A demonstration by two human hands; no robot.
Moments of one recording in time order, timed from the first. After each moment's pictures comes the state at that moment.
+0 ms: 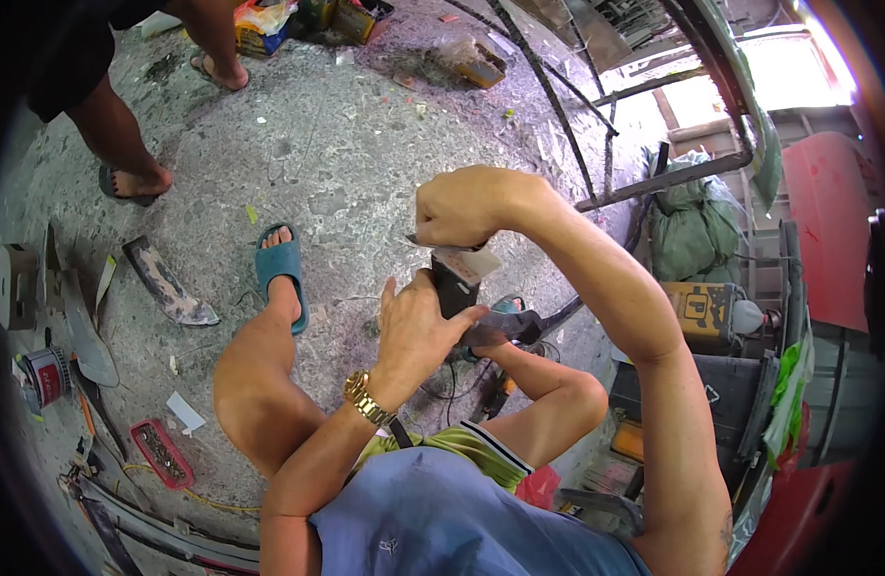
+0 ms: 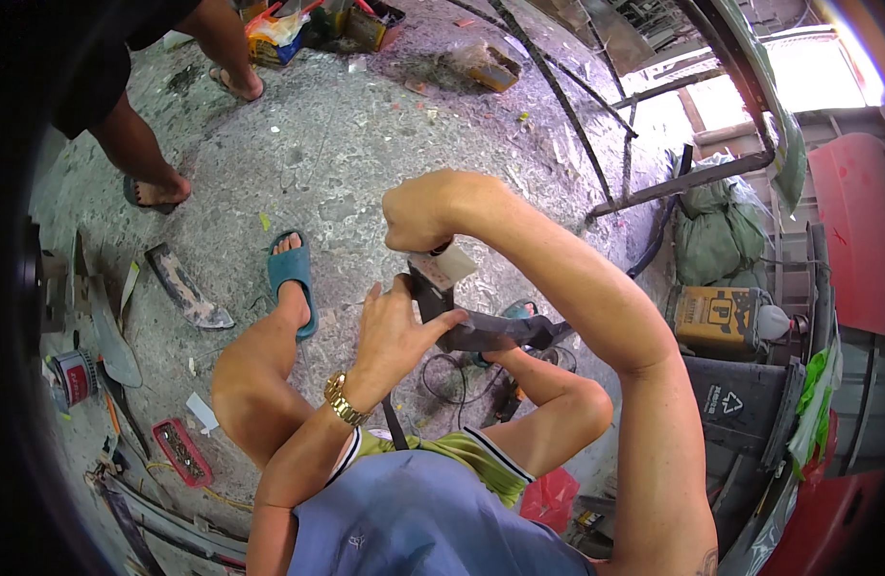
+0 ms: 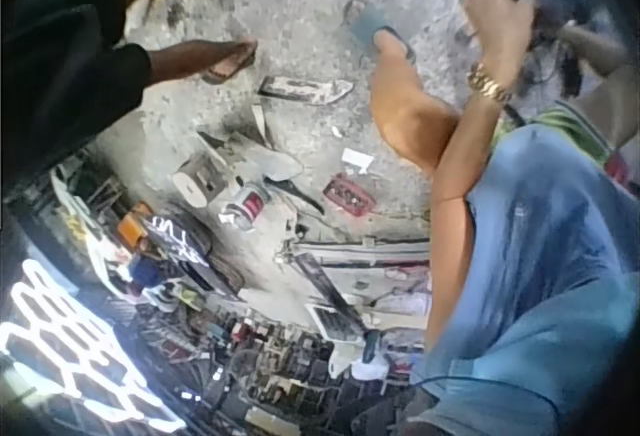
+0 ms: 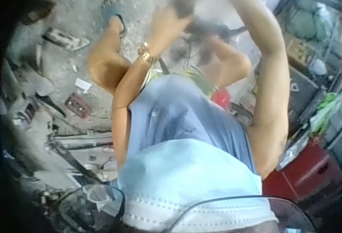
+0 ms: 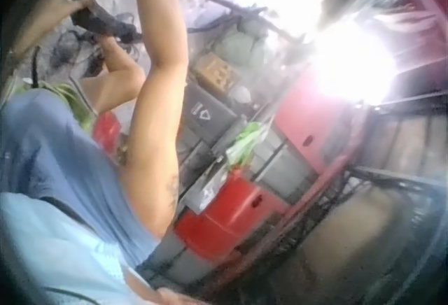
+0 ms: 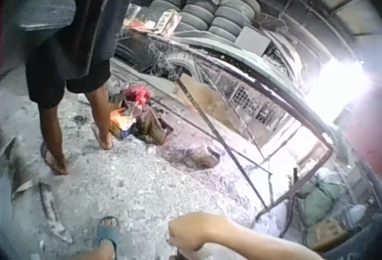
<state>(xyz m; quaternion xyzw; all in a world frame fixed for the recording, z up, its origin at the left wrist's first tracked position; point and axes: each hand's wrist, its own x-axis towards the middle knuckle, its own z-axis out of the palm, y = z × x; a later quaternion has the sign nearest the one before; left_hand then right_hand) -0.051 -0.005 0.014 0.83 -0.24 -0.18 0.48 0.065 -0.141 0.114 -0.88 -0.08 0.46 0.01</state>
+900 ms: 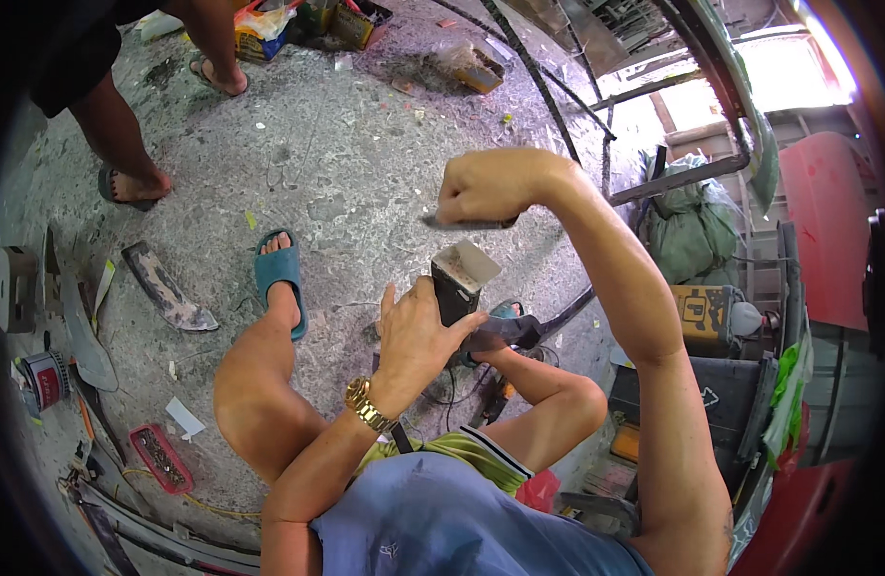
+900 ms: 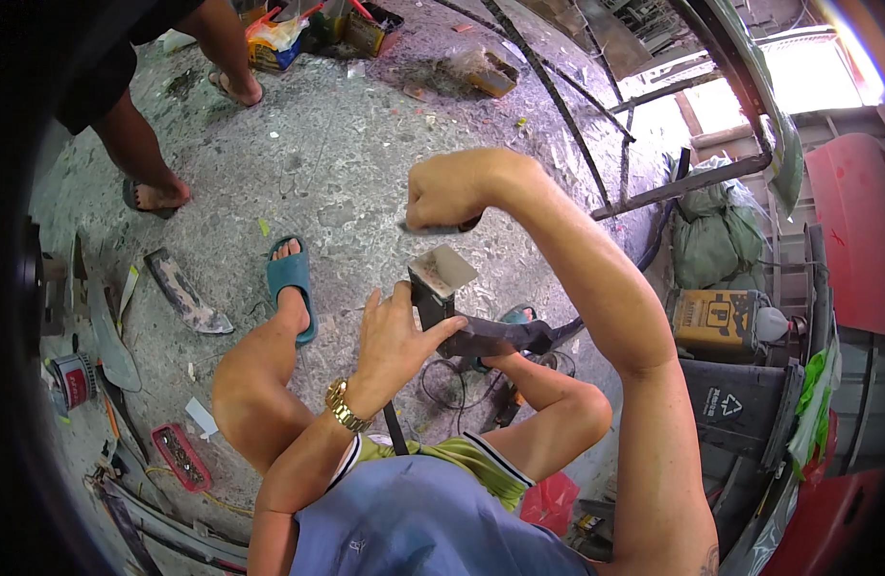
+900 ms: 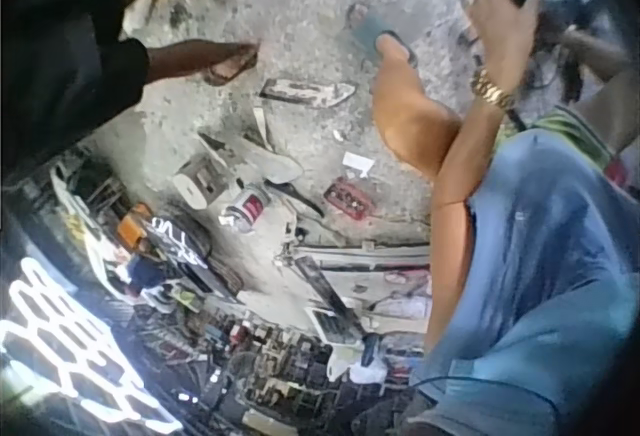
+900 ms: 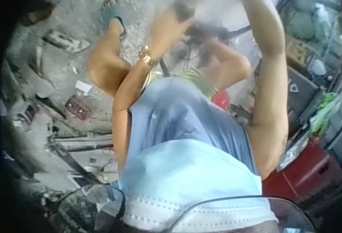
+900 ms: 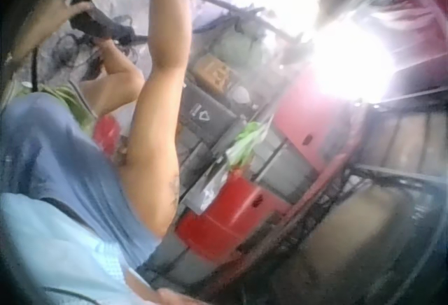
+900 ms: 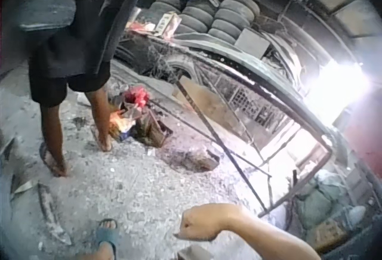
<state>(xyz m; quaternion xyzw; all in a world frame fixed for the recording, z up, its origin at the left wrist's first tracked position) -0.056 -0.006 0.011 0.82 -0.24 -0.14 0.50 0.074 -0.165 0.137 -0.88 -0.02 0.46 0.11</state>
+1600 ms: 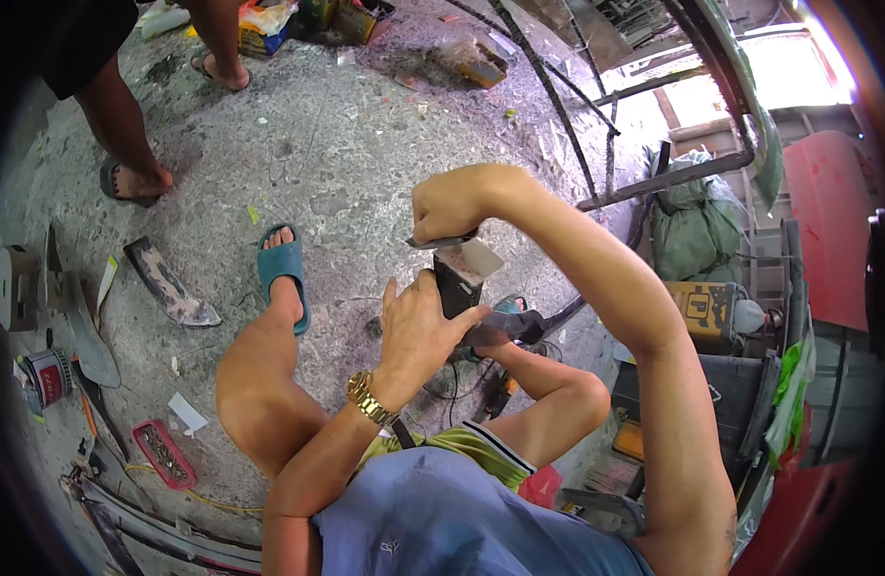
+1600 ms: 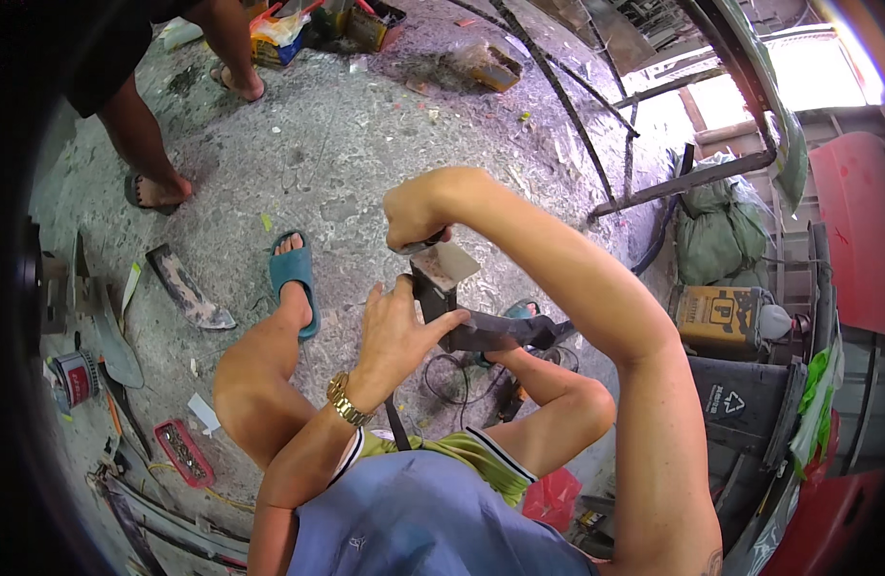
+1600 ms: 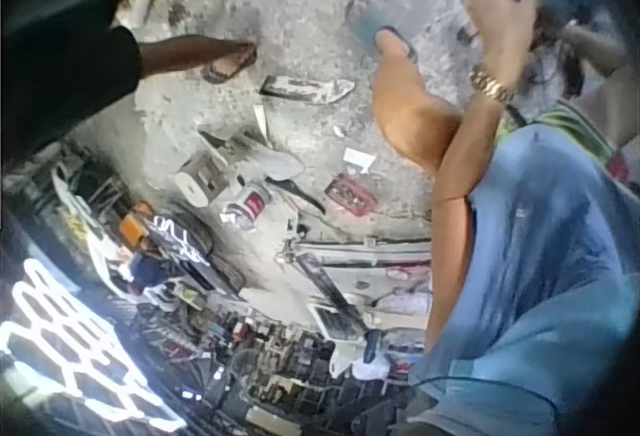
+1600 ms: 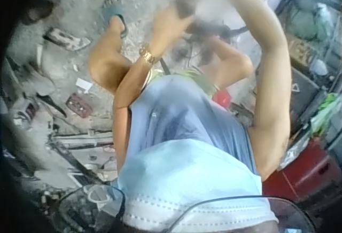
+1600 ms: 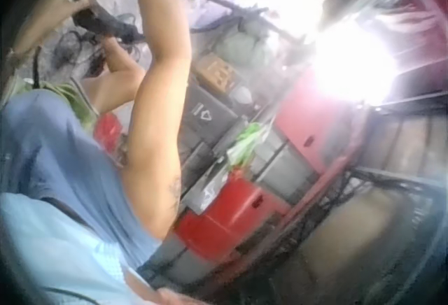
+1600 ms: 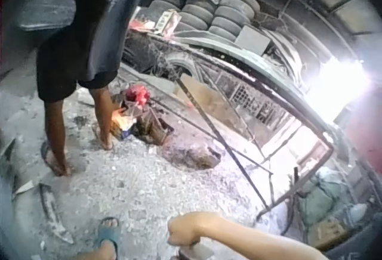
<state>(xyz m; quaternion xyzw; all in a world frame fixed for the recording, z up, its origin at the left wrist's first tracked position) -0.052 -0.006 0.011 0.81 -0.23 -0.18 0.50 0.077 -0.137 0.113 -0.85 -0.07 0.52 0.08</state>
